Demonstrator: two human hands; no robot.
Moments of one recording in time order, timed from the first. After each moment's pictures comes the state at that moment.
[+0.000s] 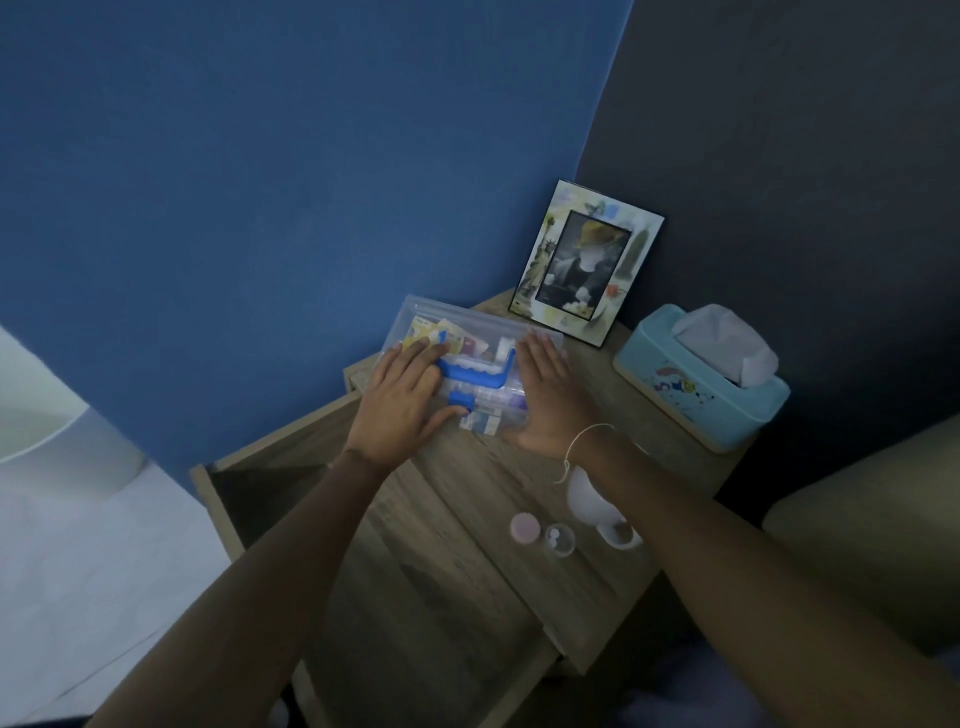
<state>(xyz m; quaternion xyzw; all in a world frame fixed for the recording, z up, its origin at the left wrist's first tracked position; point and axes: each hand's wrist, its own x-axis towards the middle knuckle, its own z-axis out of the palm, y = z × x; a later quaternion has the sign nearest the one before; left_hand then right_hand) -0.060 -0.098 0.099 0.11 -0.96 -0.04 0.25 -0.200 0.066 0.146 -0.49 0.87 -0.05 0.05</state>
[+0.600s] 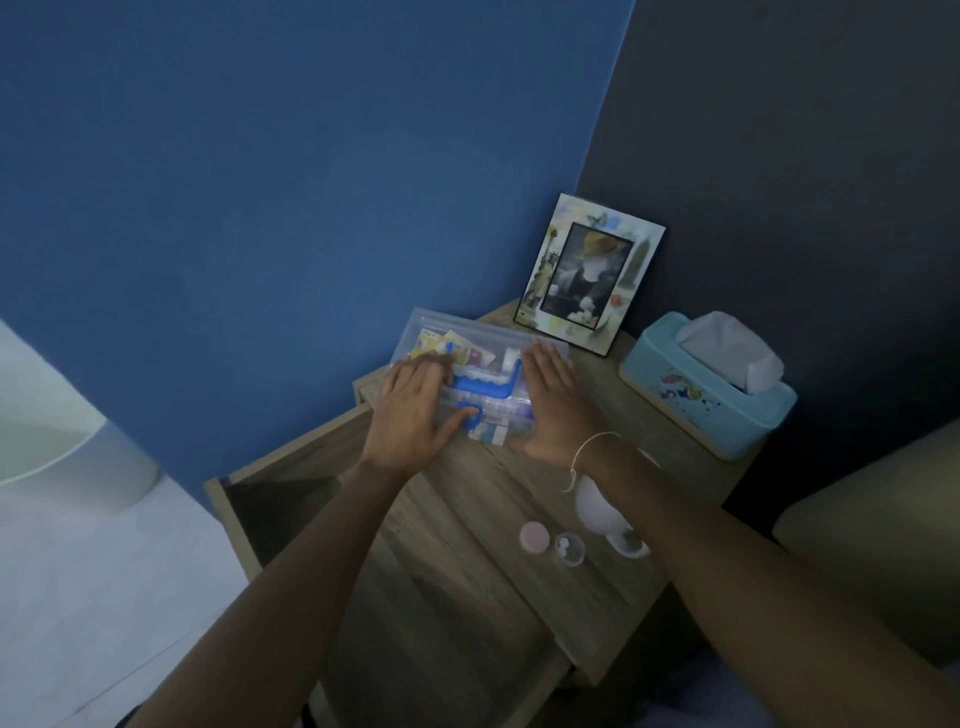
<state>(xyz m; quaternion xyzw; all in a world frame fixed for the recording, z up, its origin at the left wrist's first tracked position) -0.061 -0.089 0.111 0.15 -0.93 -0.16 0.29 -0.200 0.065 0.144 -0.48 0.87 -0.05 0.05</state>
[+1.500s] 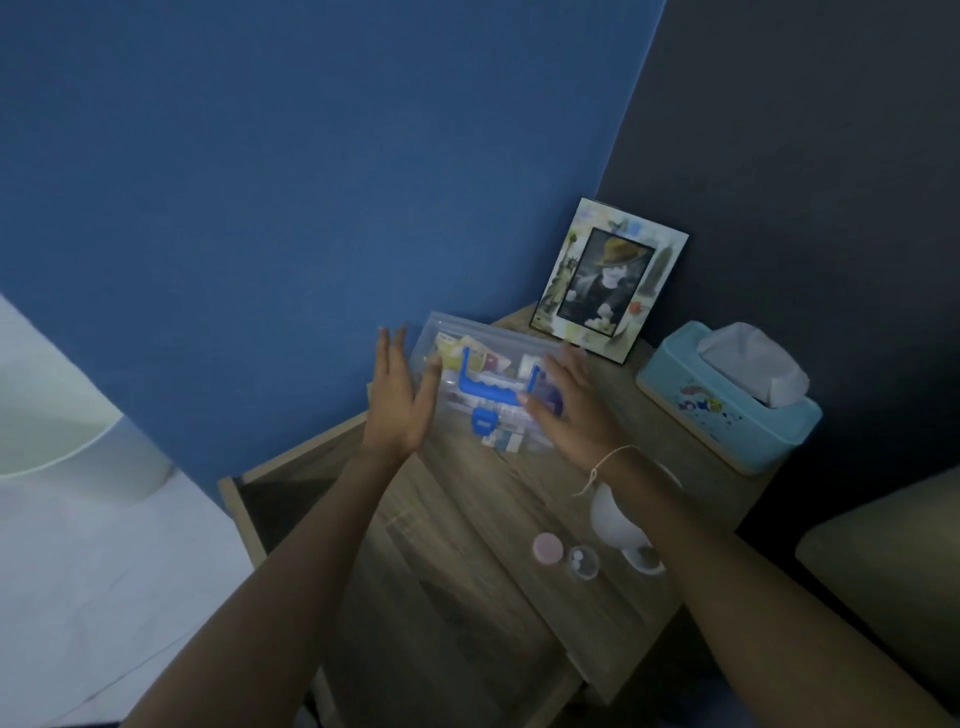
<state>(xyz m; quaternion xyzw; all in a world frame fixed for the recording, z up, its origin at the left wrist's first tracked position) -0.063 -0.108 0.120 0.32 -0.78 -0.45 0.29 -0.202 0.062 0.145 -0.41 0.86 -0.29 0.11</state>
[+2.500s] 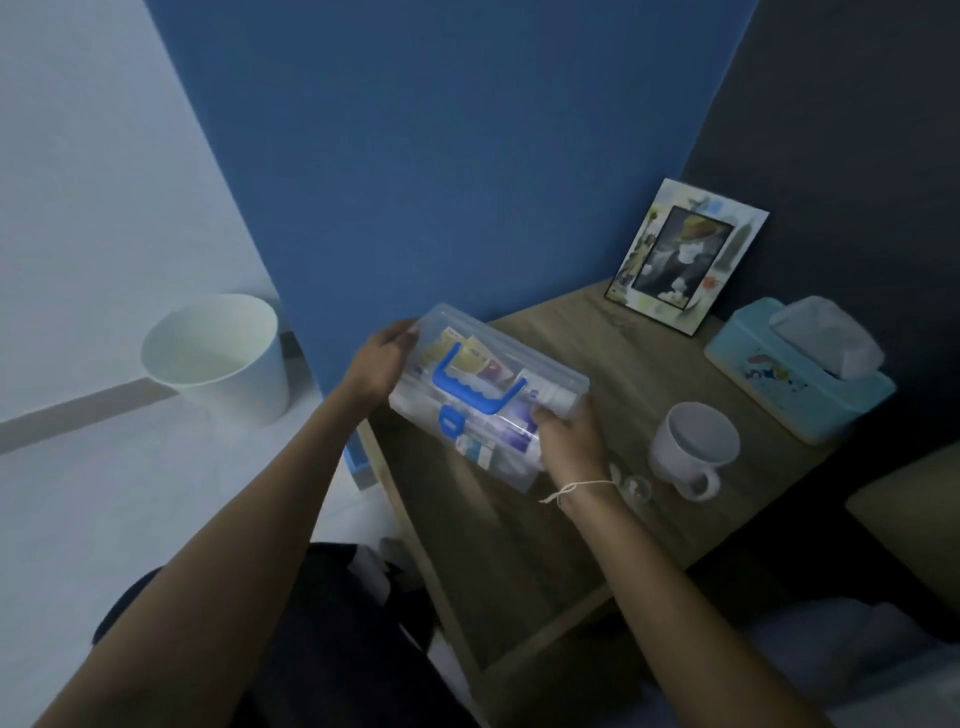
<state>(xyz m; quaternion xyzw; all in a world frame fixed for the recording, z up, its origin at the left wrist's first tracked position) 0.081 -0.129 0.176 0.41 -0.72 -0.54 0.18 -0.025 0.071 0.161 -0.09 0.76 -0.58 0.27</state>
